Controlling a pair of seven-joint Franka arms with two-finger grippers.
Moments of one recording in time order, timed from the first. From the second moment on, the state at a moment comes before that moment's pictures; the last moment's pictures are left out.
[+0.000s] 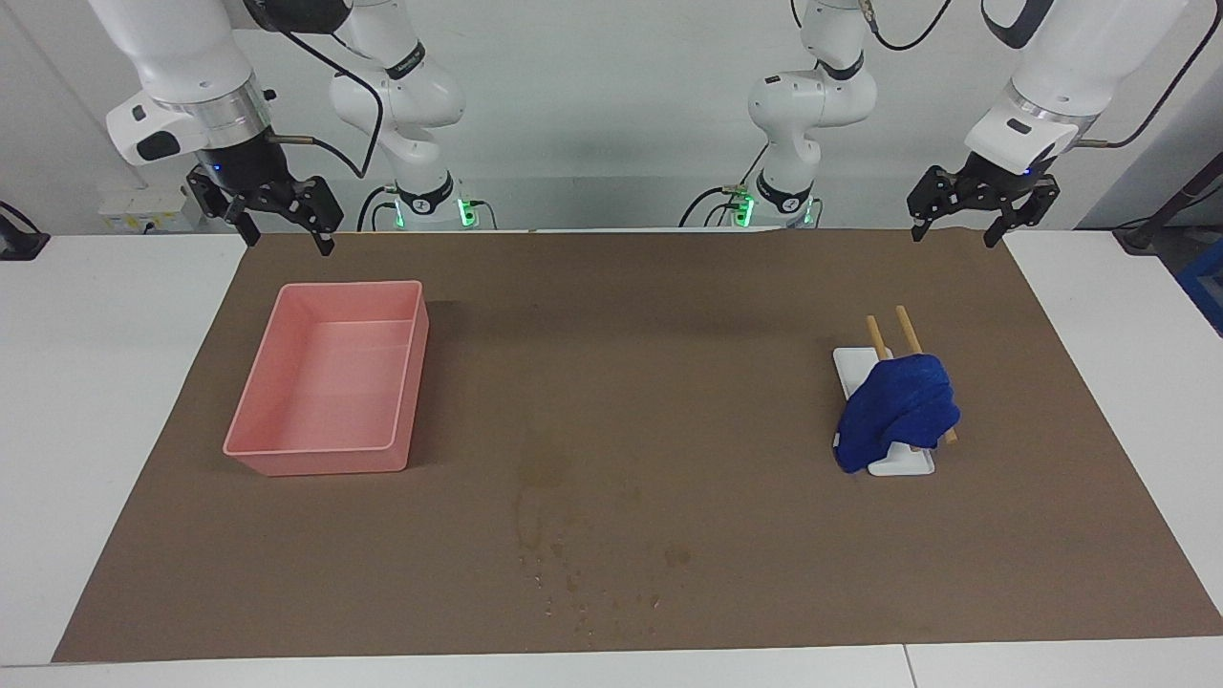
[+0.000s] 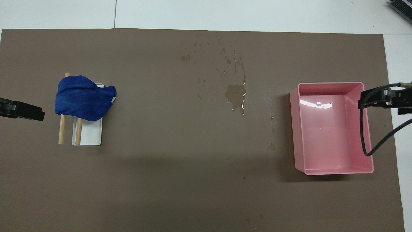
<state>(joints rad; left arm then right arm) 0.03 -0.07 -0.08 -1.61 0.00 1.52 0.16 -0.03 -0.04 0.05 -1.57 -0.03 1.54 0.19</state>
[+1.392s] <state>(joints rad) 0.10 0.11 -0.07 -1.89 0.00 2.26 0.03 -0.03 0.01 0.05 -1.51 -0.03 1.49 0.19</state>
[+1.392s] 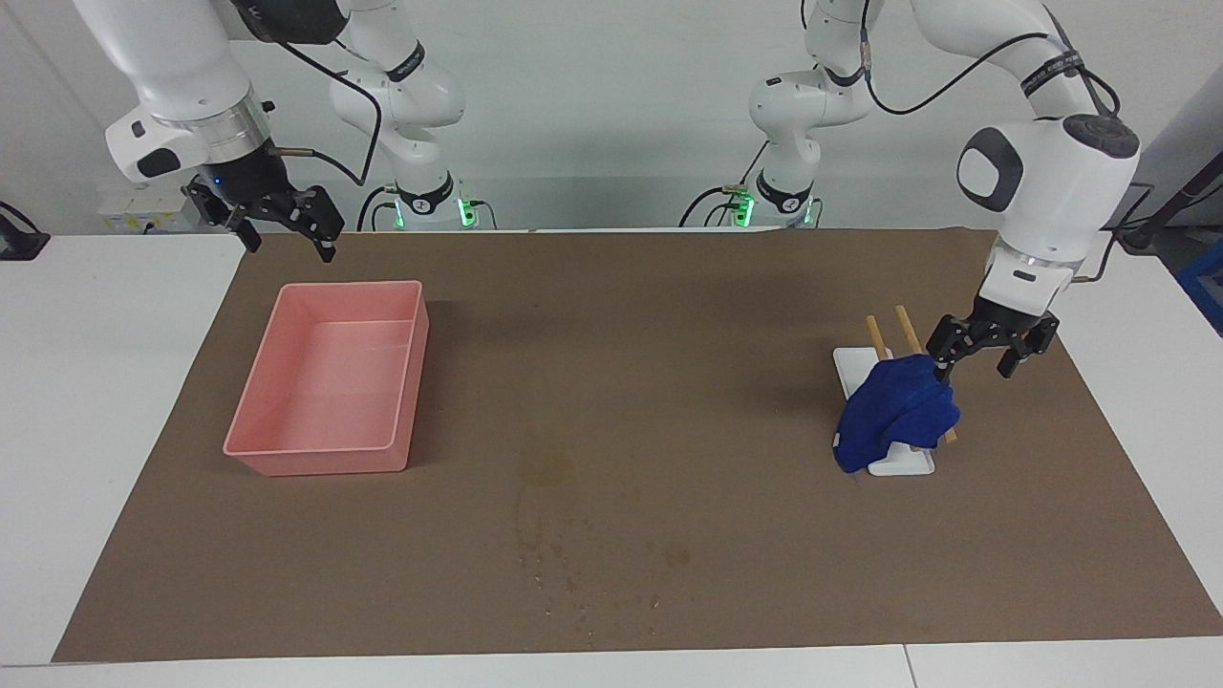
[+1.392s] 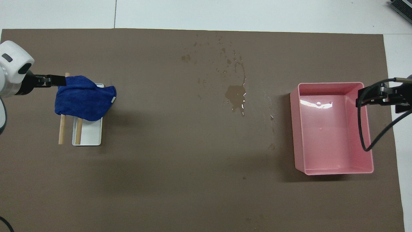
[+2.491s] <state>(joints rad) 0.10 0.12 -0.08 -2.00 0.00 2.35 -0.01 -0.03 0.01 0.05 -1.52 -0.03 1.49 0.19</state>
